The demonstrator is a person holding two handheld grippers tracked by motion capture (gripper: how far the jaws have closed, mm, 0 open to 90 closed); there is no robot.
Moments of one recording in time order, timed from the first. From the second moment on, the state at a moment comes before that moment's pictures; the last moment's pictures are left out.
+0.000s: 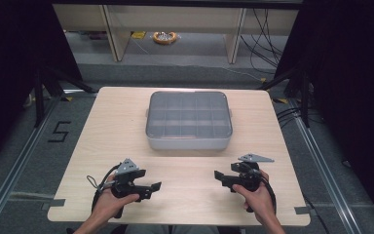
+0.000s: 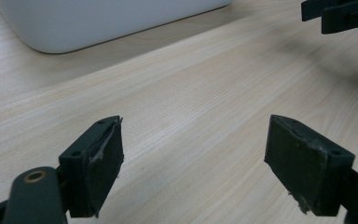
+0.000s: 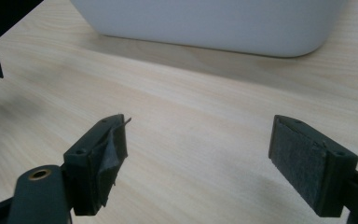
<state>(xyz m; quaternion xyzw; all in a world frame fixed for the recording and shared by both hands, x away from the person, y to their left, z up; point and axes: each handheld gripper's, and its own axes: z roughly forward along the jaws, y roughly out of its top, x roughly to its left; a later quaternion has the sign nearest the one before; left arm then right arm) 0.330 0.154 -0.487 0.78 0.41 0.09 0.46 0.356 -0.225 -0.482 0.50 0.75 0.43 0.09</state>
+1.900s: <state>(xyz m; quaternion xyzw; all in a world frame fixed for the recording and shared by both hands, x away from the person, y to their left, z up) 0.283 0.150 -0.507 0.81 0.38 0.08 0.44 0.278 -0.213 -0.501 0.43 0.81 0.38 0.08</state>
